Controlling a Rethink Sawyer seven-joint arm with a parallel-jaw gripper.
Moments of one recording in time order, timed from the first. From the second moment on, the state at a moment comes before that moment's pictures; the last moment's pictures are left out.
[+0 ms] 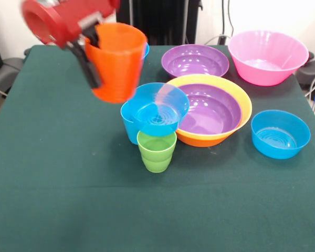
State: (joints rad) arm -0.61 -0.59 0.45 1.15 -0.10 1.05 0.54
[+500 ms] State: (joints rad) arm -0.54 -0.49 0.40 1.10 -0.10 1.11 0.69
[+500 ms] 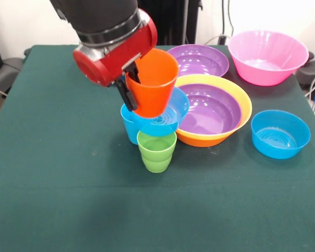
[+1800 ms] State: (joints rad) arm -0.62 -0.59 0.37 1.39 -0.08 0.87 0.69
